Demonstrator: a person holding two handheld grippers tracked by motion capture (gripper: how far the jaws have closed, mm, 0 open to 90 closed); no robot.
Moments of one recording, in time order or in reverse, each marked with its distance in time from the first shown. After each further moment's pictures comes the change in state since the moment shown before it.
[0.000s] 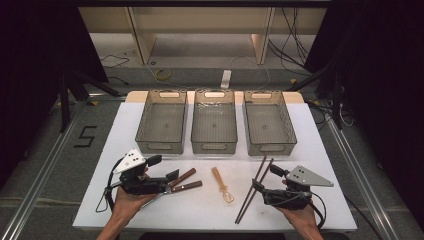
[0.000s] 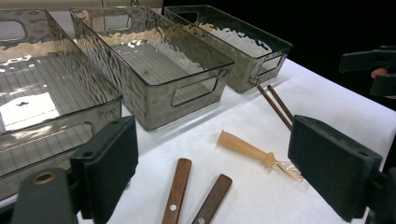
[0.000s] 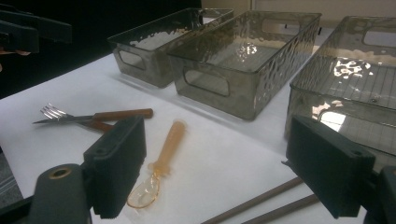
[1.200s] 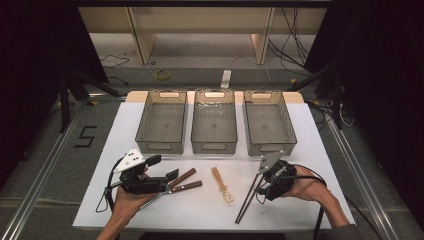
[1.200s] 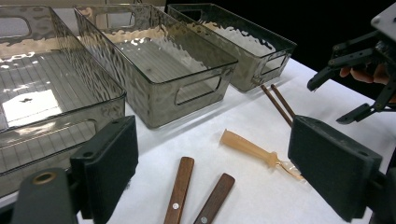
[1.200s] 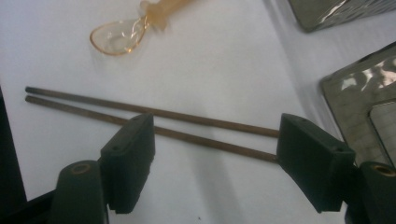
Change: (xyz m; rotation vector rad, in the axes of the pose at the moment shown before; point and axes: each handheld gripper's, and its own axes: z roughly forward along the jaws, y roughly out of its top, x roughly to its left) left arm 0.001 0.000 0.001 0.007 0.010 -0.009; right arm -0.024 0.032 0.057 0.700 0.210 -0.572
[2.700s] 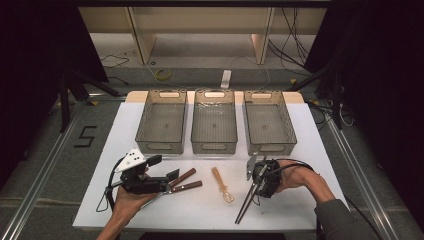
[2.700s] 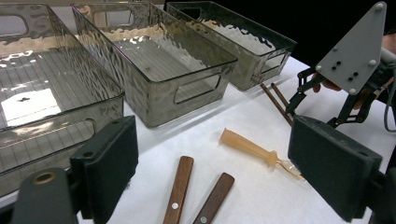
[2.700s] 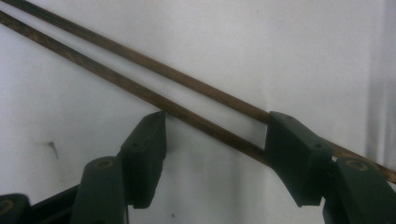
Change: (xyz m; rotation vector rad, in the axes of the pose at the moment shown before) left arm 0.000 0.000 0.002 0.008 0.000 0.004; right arm -0.017 0.015 0.048 0.289 0.140 -0.245
